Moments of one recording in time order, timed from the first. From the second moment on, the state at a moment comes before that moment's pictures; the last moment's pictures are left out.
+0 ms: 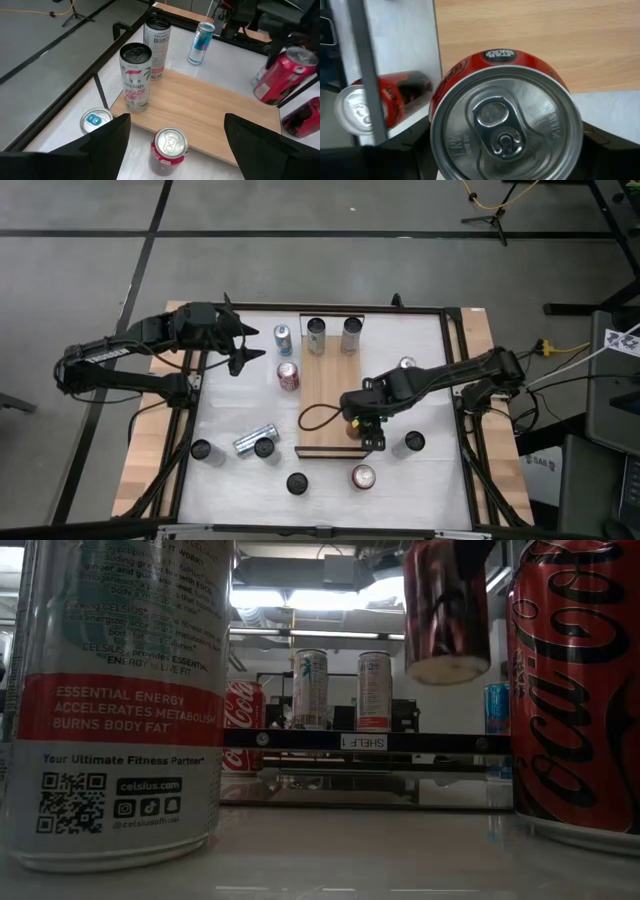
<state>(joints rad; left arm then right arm) 0.27 0.86 1.02 -0.69 -0.04 -0.17 0.26 1.77 1.69 -1.25 -0.06 0.31</state>
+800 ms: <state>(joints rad) 0.26 0.86 1.02 -0.69 -0.04 -0.18 0.26 1.85 1.69 -1.16 -0.06 0.31</state>
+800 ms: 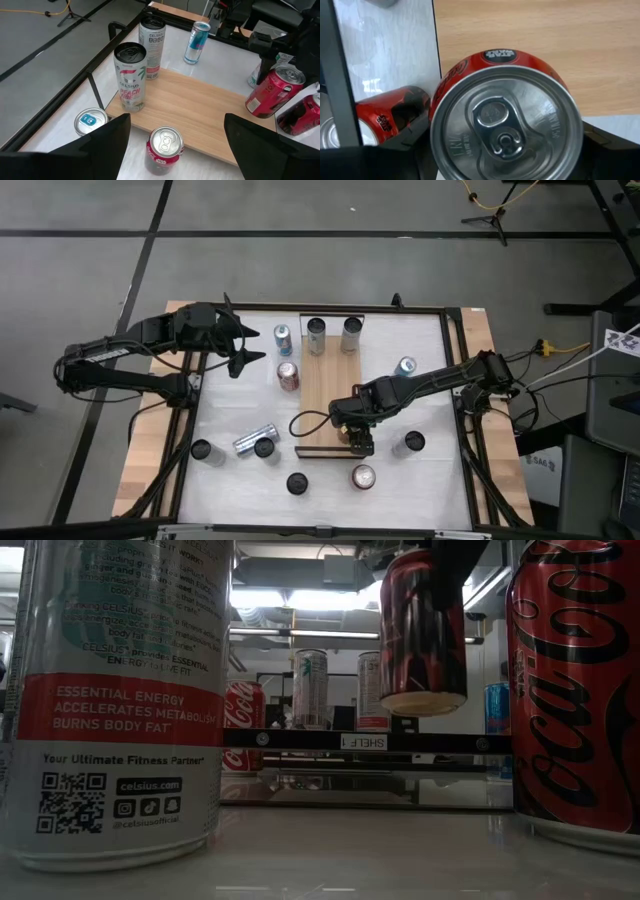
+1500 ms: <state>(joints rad) 0.26 0.86 1.02 -0.69 -0.04 -0.17 0.26 1.85 1.69 -1.23 -0.04 0.31</state>
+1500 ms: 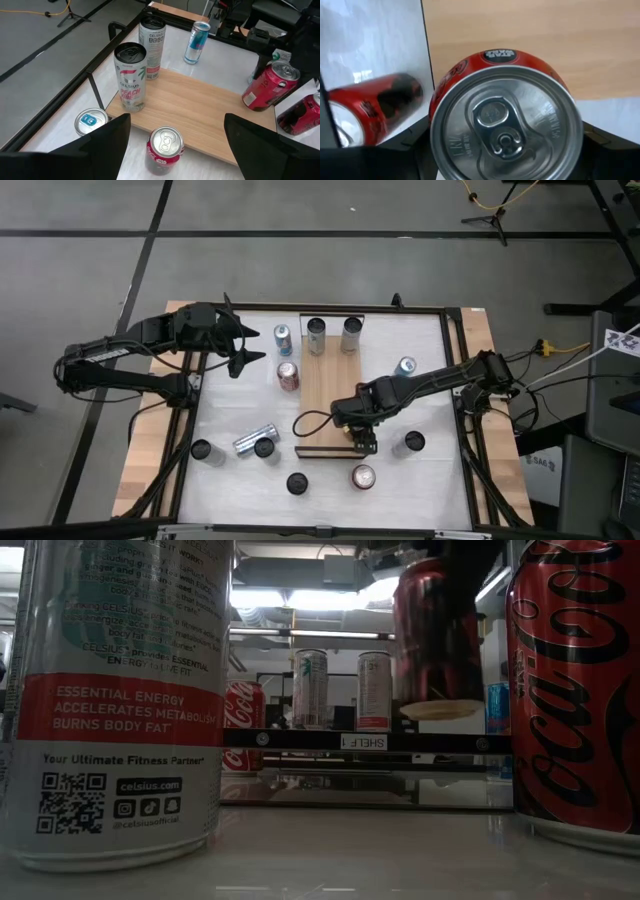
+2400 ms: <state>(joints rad) 0.26 0.86 1.02 -0.69 -0.04 -0.18 0.26 1.88 1.68 -1.21 -0.02 0.28</state>
